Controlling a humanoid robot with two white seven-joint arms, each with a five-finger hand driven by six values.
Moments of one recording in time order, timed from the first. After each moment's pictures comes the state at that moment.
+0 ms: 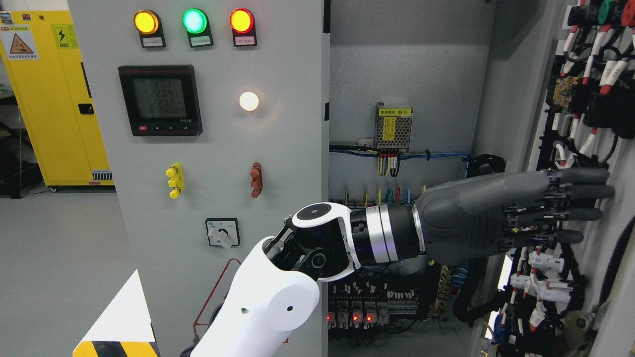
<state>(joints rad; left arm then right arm) -1.18 -0.14 -0.55 -1.37 1.02 0.56 -0.59 0.08 -0.04 0.12 -0.13 -0.09 0.05 -0.02</state>
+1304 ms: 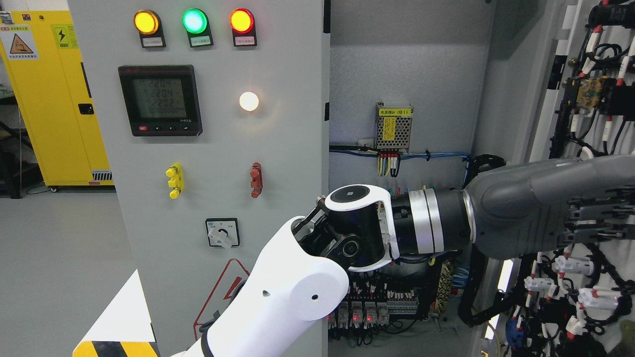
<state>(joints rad) -1.31 -0.17 -0.65 -1.36 1.12 0.54 -0.50 0.08 -0.04 0.11 -0.13 -0.09 0.05 -0.02</state>
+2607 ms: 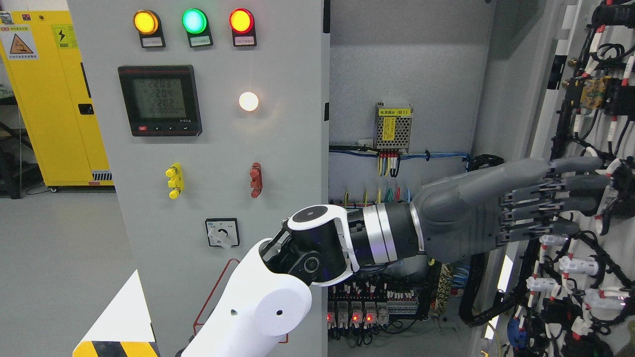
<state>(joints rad) -1.09 -0.05 -0.56 -1.48 1.11 0.53 -0.39 0.08 -0.04 0.11 -0.13 -0.09 0.05 -0.02</state>
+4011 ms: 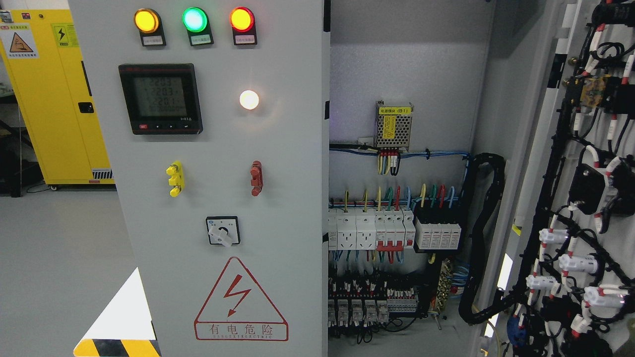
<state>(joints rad) 0.11 0.23 -0.47 -1.59 0.53 -0.03 -0.33 0.08 -0.05 0.11 -0.14 -0.09 0.04 -0.02</state>
